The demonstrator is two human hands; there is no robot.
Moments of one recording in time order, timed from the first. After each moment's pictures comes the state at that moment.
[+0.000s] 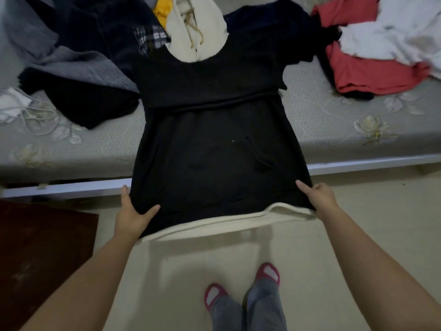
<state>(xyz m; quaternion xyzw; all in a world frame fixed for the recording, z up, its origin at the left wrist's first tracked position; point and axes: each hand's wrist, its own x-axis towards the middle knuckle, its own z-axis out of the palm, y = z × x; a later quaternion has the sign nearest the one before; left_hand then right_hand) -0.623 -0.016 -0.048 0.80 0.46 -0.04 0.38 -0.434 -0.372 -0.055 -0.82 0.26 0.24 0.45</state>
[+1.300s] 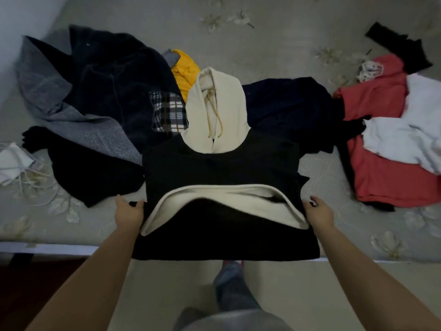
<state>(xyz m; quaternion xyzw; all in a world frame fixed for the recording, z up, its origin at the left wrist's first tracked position) -0.375 0.099 0.017 0.71 0.59 0.03 0.40 -0.196 -0.255 -0.003 -0.90 0.16 0.21 0.36</state>
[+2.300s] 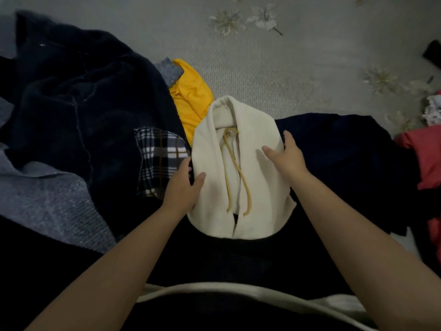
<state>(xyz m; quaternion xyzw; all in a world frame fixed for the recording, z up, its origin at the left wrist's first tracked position) -0.096 0.194 -0.064 0.82 0.32 0.00 0.47 0.059 0.026 -0.038 -0.89 -0.02 0.21 0.40</state>
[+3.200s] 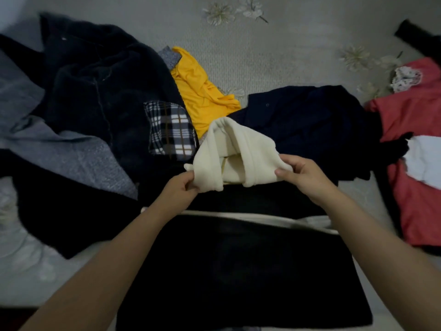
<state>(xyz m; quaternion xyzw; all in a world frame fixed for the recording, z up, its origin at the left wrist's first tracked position) -0.205 0.146 0.006 0.81 0.22 -0.08 0.54 -0.072 -0.085 0.036 -0.77 -0.14 0.33 0.52</state>
